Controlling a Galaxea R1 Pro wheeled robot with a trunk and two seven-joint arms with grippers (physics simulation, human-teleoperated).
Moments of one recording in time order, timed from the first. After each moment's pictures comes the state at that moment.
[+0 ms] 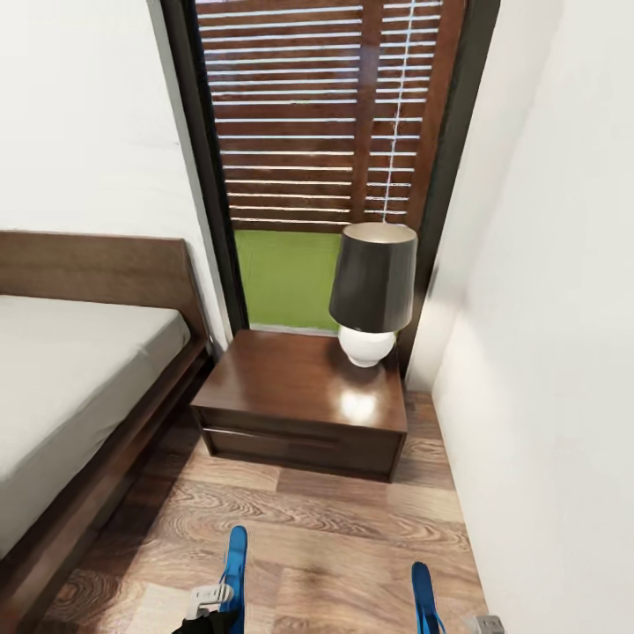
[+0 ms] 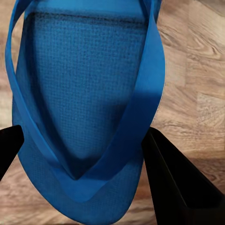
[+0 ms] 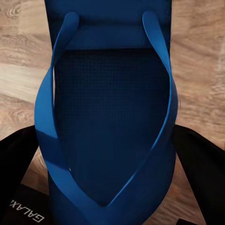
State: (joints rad) left arm -0.33 0.06 0.04 -0.34 0.18 0.01 -0.54; right arm -0.33 -0.20 -0.13 -0.23 -0.07 0.00 0.74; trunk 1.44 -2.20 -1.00
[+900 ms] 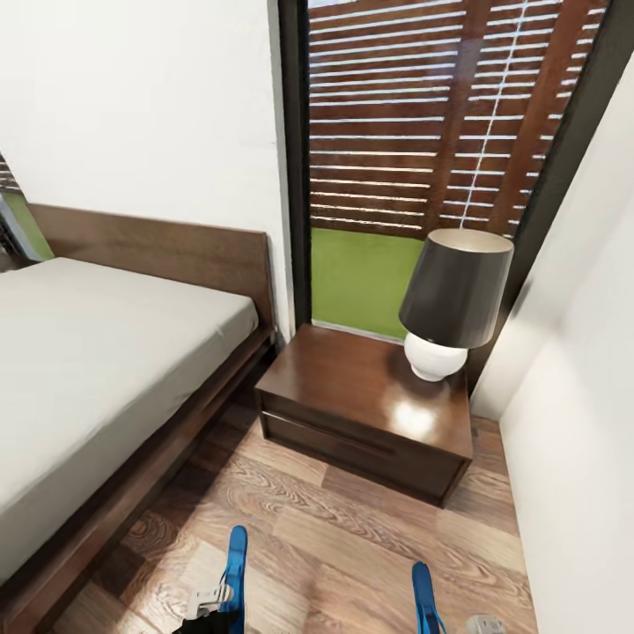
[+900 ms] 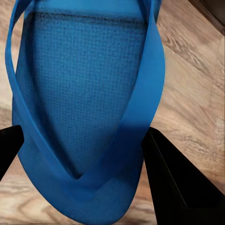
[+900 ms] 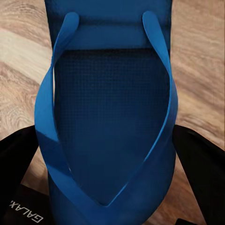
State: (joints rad) left arm -0.33 0.06 0.04 -0.34 0.18 0.01 -0.54; right arm -0.33 -0.20 -0.13 -0.23 -0.07 0.00 0.74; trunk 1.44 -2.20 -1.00
